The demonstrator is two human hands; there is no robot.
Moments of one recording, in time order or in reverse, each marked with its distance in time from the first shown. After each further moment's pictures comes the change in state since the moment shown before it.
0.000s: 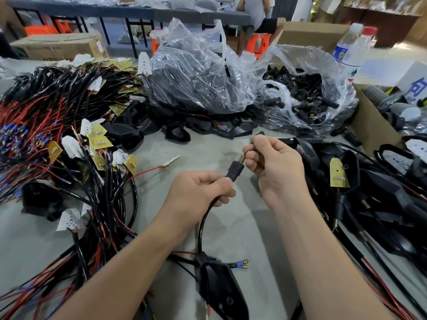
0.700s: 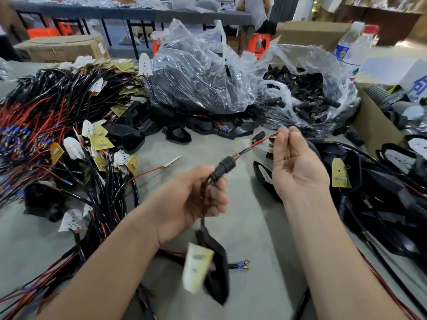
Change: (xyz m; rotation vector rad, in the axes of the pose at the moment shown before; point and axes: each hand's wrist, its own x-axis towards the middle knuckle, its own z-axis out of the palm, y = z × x) left_hand -0.005 0.020 -0.020 -0.372 -0.314 -0.305; right_hand 0.008 -0.019 -0.019 0.661 0.149 0.079
